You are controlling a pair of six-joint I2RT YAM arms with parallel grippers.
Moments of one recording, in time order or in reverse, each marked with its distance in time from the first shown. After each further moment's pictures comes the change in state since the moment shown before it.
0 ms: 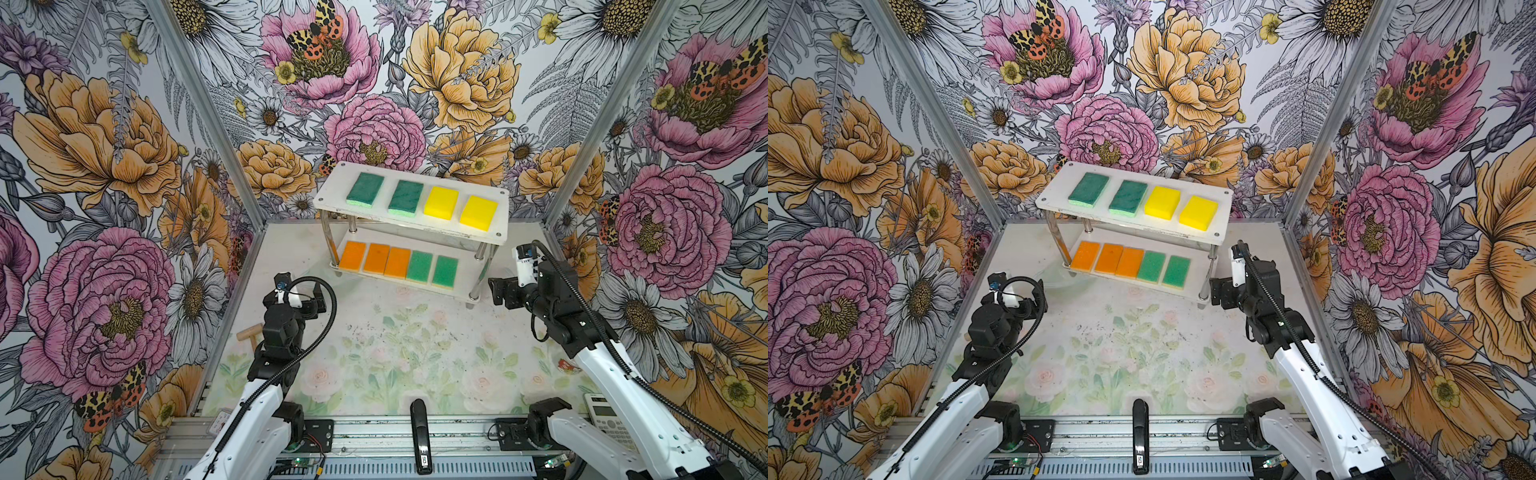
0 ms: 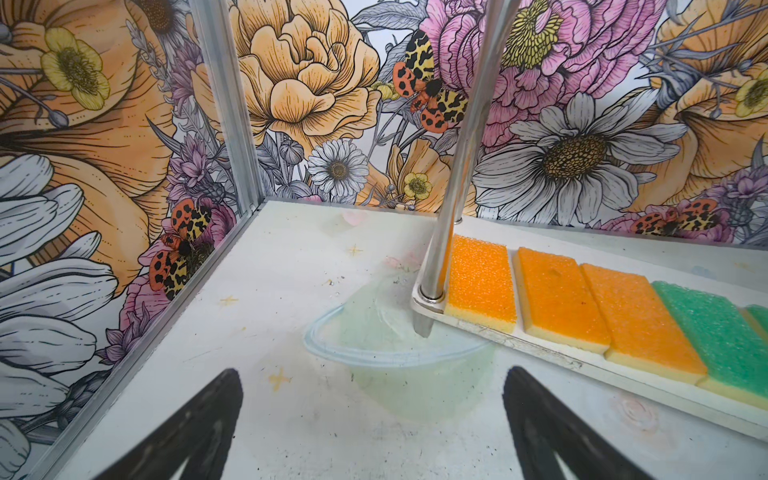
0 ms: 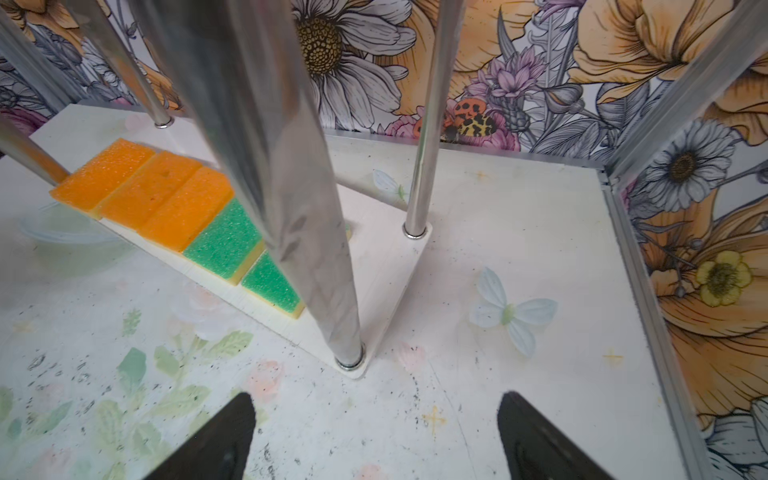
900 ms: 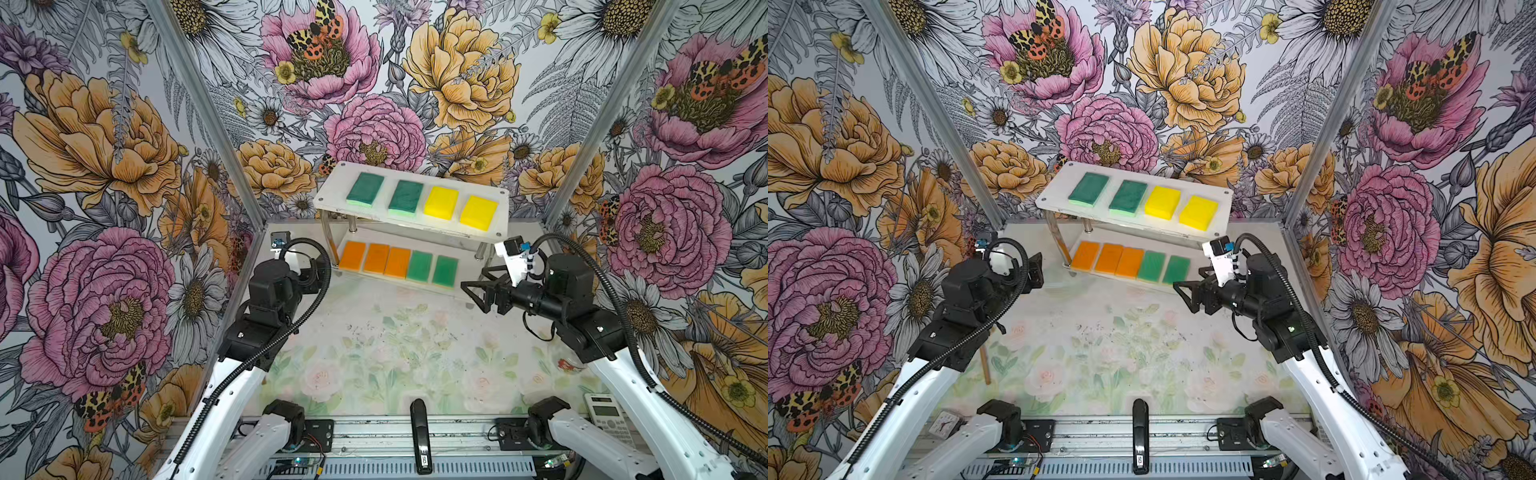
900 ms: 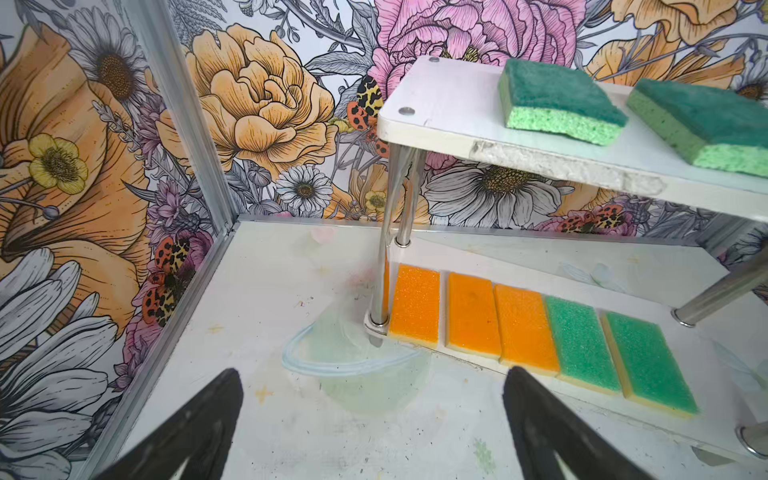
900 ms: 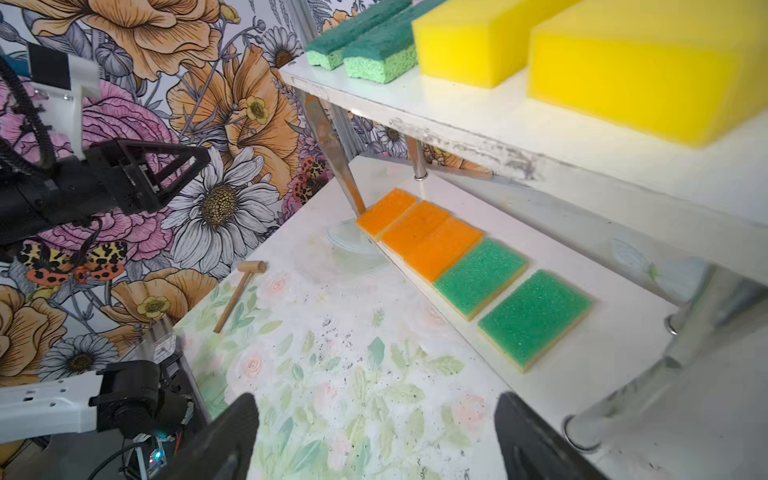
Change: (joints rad) left arm -0.141 0.070 0.584 -0.616 -0.031 -0.035; right arm 0.106 -0.034 0.180 -0.074 -0.514 0.102
